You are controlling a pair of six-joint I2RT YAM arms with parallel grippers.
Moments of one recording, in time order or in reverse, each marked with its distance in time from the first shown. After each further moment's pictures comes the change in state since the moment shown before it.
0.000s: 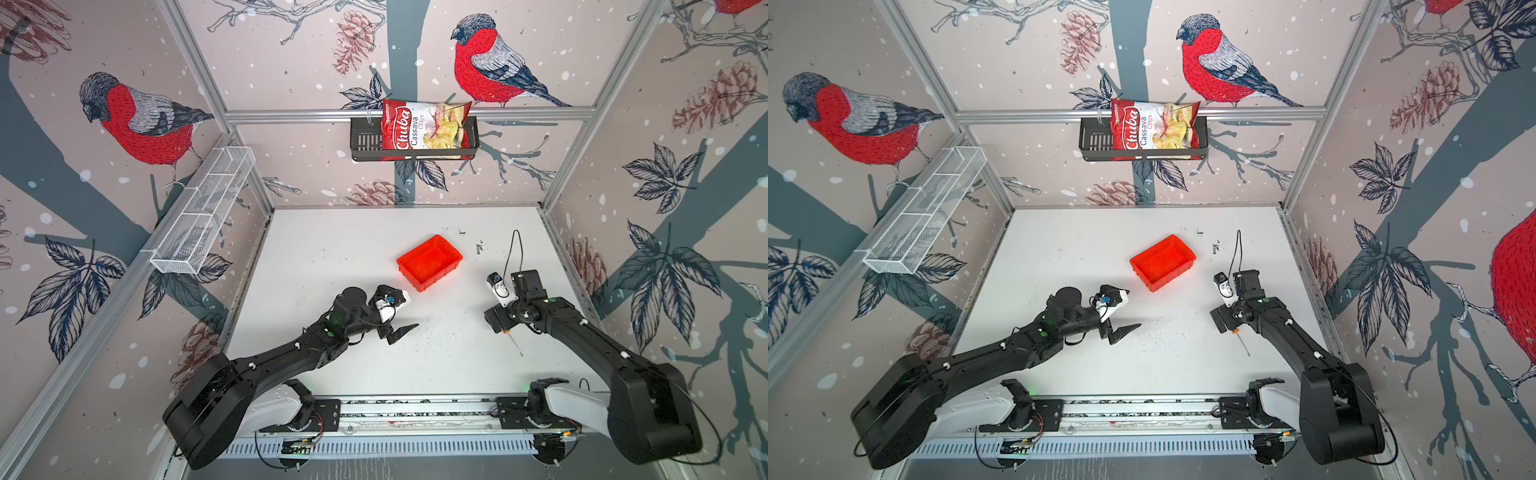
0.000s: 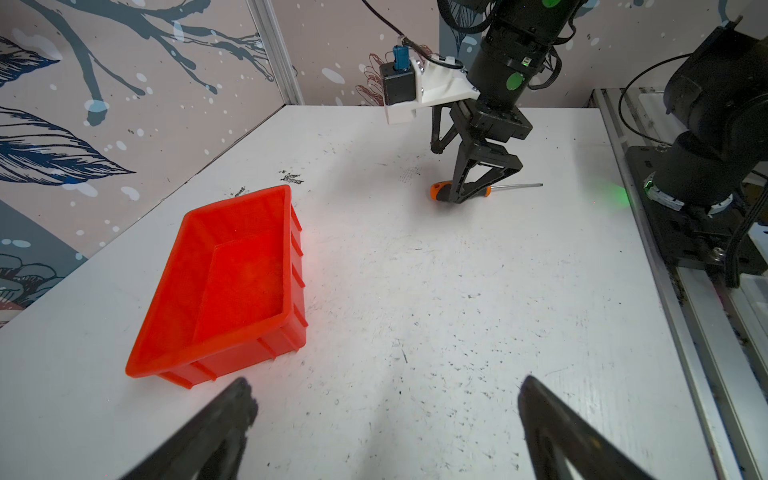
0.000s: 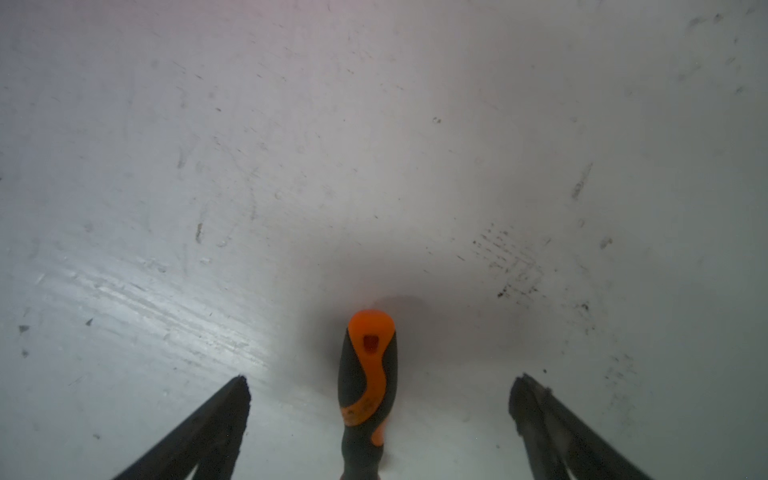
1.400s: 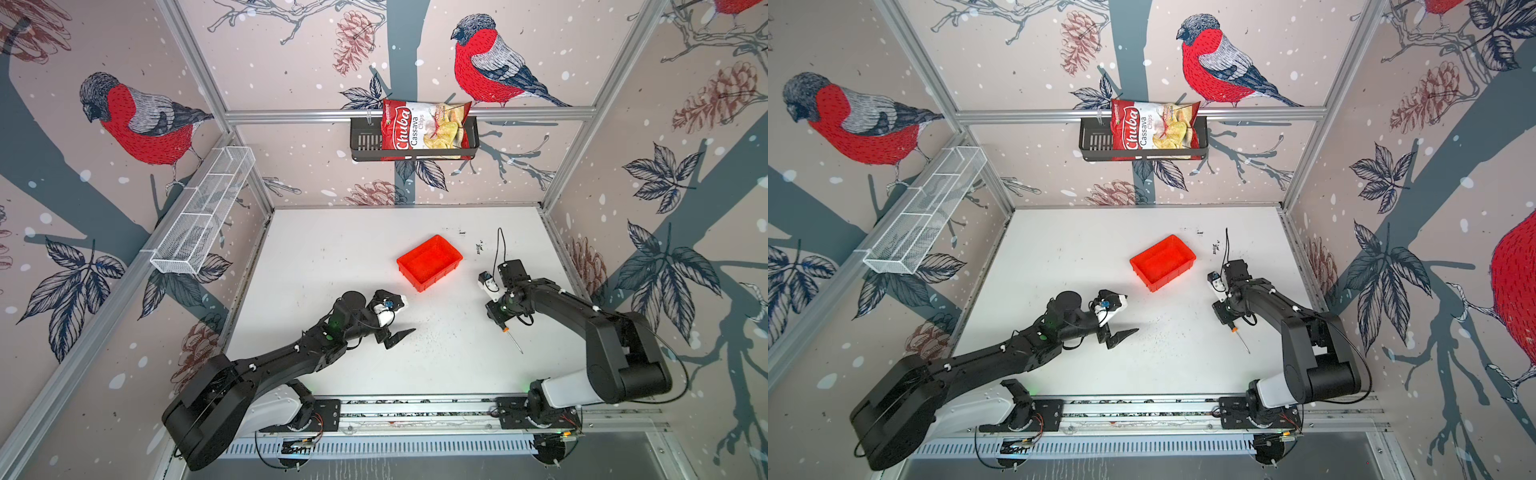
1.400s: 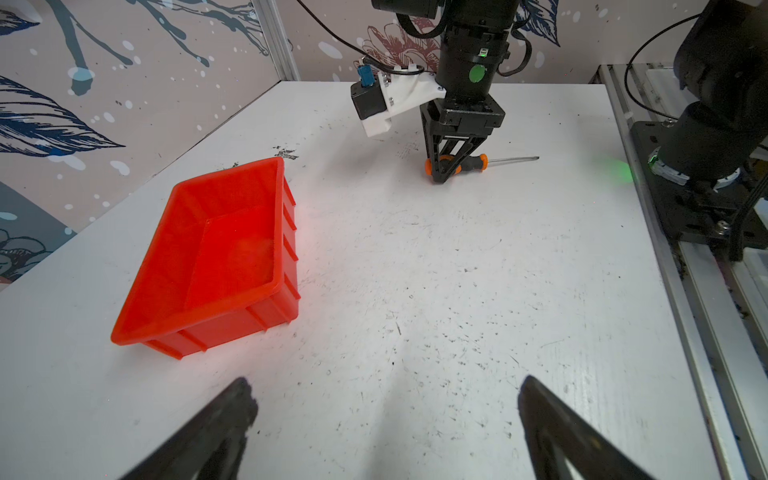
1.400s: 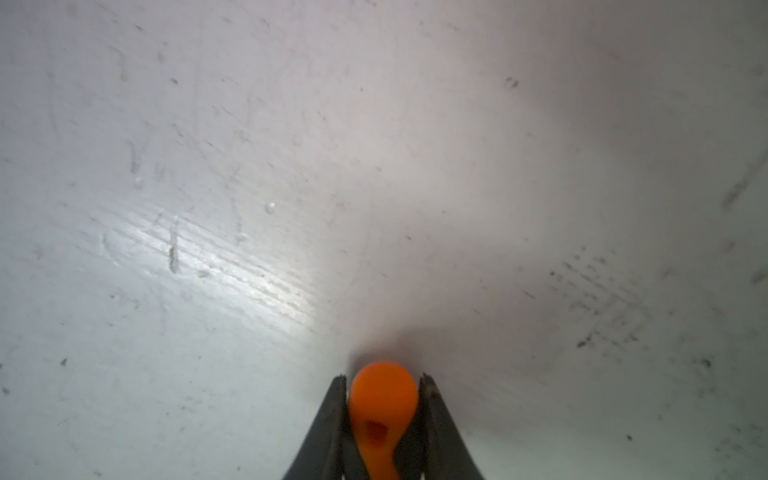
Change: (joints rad) left arm 0.000 -0.010 -0.044 -0.009 -0.023 0.008; right arm 0.020 0.266 0.147 -0.080 -0.034 0.026
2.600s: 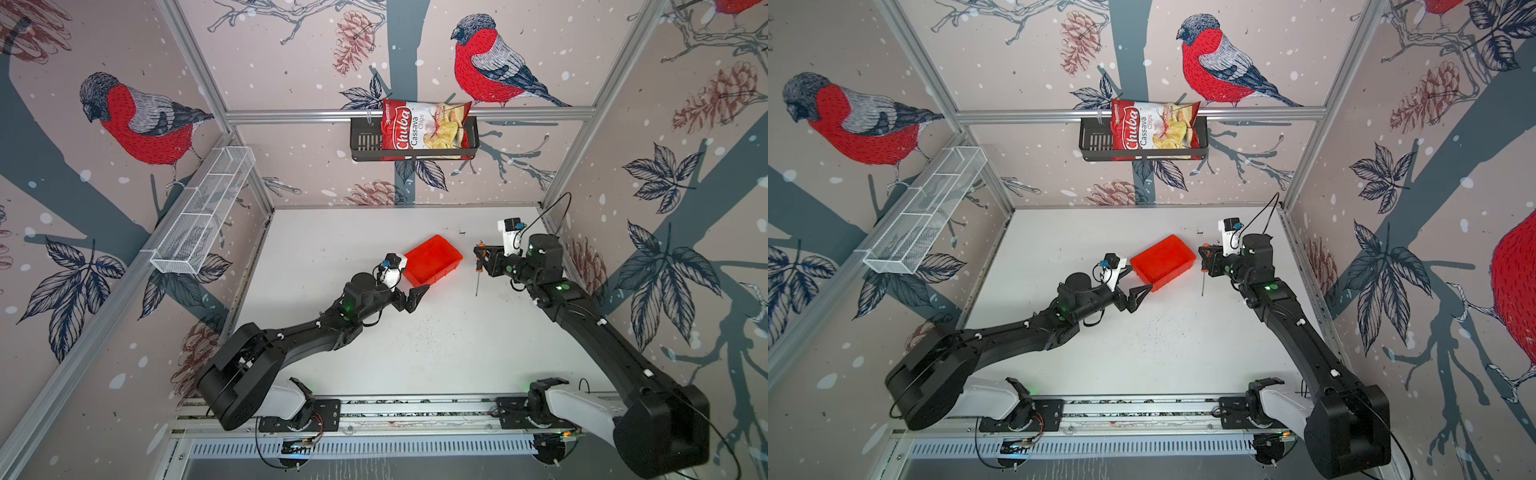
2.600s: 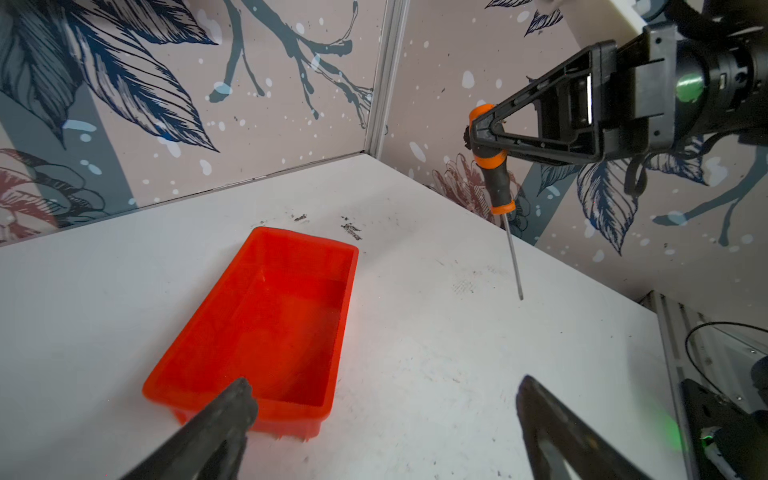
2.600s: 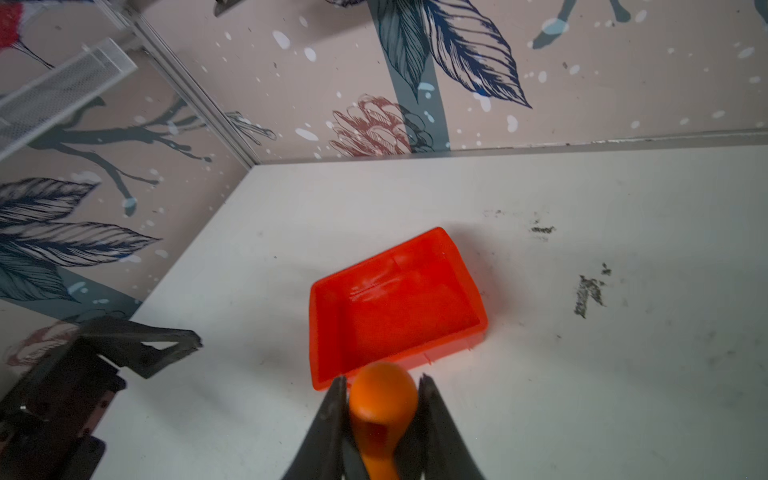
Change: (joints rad) left arm 0.000 0.257 0.212 0.291 -0.151 -0.507; right arm 0.021 -0.355 0.071 0.509 -0.333 0.578
